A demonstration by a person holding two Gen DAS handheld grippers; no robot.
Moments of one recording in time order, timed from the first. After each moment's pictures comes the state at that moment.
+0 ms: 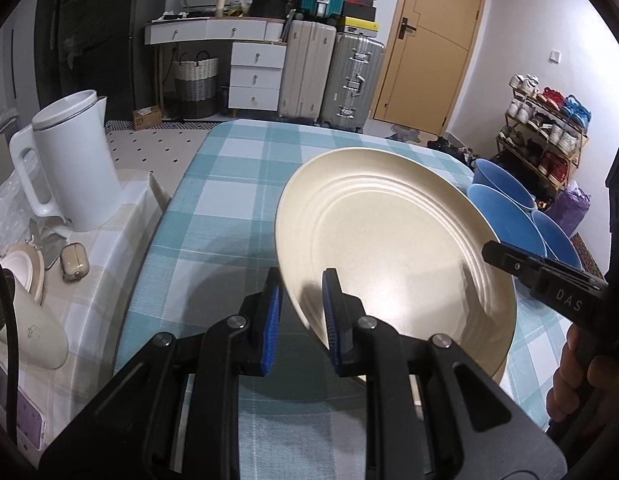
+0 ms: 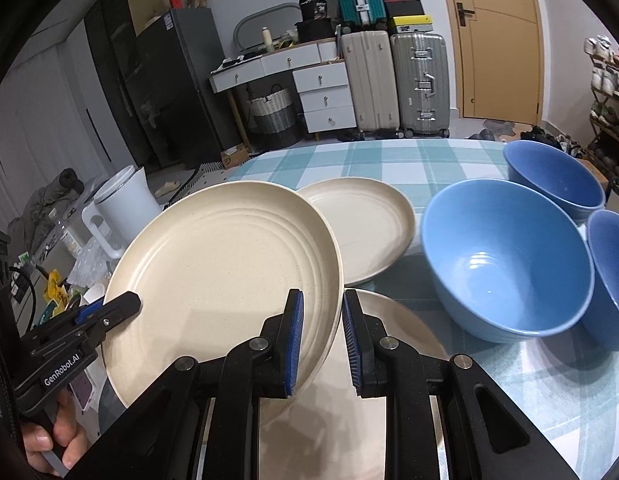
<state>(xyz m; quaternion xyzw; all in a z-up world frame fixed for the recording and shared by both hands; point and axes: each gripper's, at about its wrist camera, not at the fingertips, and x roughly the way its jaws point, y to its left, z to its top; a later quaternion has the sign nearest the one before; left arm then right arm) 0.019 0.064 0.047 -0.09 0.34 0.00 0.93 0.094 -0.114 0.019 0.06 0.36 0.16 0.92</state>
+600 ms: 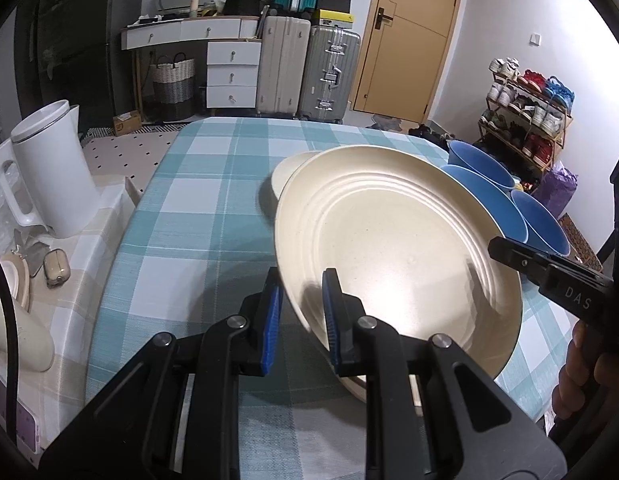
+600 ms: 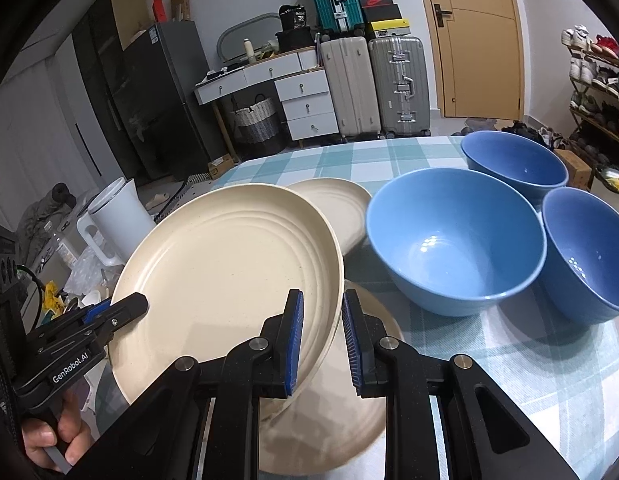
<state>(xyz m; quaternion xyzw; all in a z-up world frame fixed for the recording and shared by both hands) 0.019 0.027 0.045 -0.07 0.35 -0.04 0.93 0.064 -0.153 0.022 0.08 0.35 0.13 0.92</state>
